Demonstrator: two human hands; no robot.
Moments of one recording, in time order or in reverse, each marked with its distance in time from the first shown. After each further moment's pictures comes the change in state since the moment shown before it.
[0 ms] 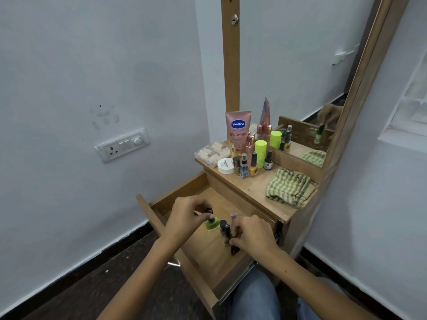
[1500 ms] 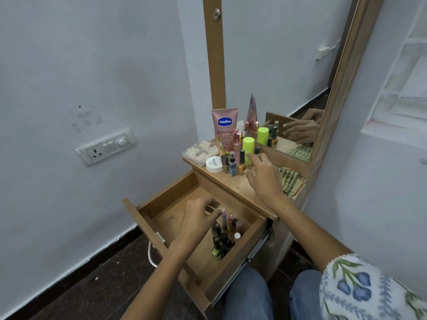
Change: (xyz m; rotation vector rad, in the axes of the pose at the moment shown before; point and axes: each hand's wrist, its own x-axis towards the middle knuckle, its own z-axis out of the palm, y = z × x) left_hand 0.017 0.020 0.047 -0.089 -0.016 -0.092; right_hand 0.089 0.056 -0.053 0.014 0.519 0.037
